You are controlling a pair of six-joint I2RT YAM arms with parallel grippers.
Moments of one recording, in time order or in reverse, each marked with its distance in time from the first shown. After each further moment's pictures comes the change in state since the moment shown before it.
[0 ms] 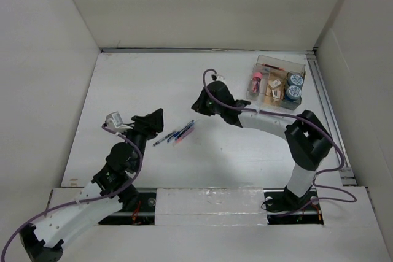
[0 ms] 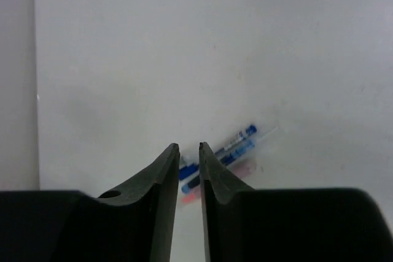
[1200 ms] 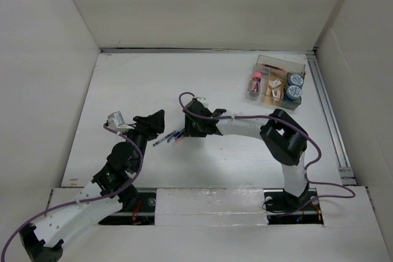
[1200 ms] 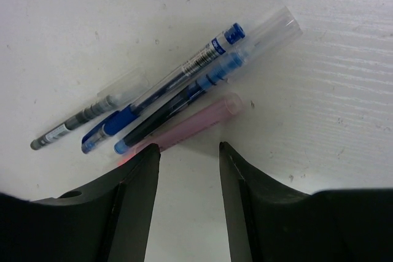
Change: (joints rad) left arm 0.000 -0.009 -0.003 -0.035 0.011 -0.011; right arm 0.199 0.197 0.122 -0.336 0.059 -0.017
